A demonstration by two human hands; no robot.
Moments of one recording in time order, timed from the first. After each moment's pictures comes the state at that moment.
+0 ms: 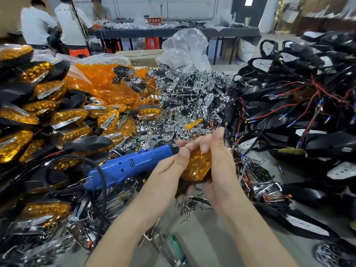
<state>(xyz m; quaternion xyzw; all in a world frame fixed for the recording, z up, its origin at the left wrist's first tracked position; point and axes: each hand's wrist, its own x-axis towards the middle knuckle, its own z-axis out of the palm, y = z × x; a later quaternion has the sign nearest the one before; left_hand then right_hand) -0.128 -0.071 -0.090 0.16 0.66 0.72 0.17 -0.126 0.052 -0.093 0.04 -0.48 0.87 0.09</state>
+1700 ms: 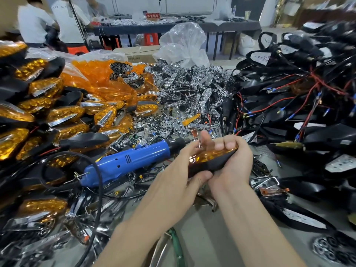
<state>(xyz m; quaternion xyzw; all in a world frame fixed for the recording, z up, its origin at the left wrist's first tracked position) -0.119 -0.057 -0.105 0.28 0.87 0.40 -0.03 -0.139 0.073 -0.100 -0.15 -0.24 0.94 0.18</state>
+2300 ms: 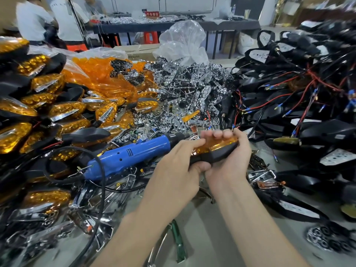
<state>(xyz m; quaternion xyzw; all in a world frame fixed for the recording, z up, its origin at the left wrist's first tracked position) -0.117 -0.050 -0.104 0.24 0.86 0.43 -0.12 -0.135 0.066 -0.094 -0.09 -0.15 0.97 0.15</state>
